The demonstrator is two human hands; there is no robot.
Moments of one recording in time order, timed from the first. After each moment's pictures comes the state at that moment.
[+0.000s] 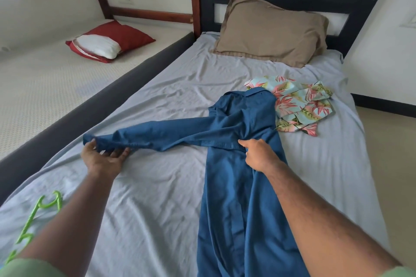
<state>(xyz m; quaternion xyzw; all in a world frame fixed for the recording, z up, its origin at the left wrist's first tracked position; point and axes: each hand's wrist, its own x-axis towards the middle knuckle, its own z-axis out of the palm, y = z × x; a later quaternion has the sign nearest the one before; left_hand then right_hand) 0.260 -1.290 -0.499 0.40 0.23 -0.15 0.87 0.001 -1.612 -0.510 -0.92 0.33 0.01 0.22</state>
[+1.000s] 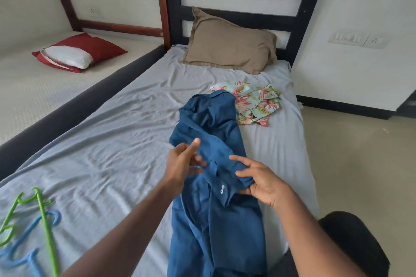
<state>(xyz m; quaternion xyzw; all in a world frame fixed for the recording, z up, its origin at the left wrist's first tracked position) 0.008 -1.396 -0.452 0.60 -0.17 -0.37 0.69 -0.167 -1.539 -0.464 -0.46 0.35 -0.09 0.81</state>
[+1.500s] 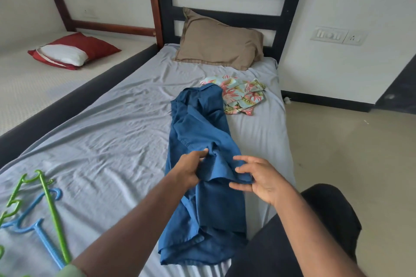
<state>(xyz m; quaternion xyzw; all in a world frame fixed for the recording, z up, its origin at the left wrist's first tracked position) -0.061 -1.398 -0.464 0.57 -0.01 -0.53 0.63 -0.241 -1.479 -0.423 -0.48 0.41 -0.15 0.76</state>
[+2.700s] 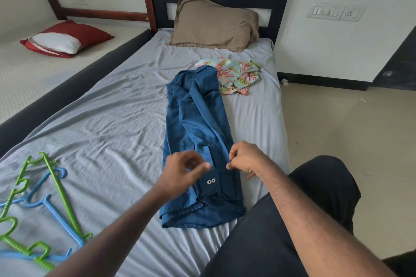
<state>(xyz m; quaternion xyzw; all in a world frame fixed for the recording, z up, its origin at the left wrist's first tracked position) -0.111 -1.297 -0.464 0.71 -0.49 -0.19 0.47 -0.247 -1.469 -0.446 -0.81 0.46 0.05 0.36</state>
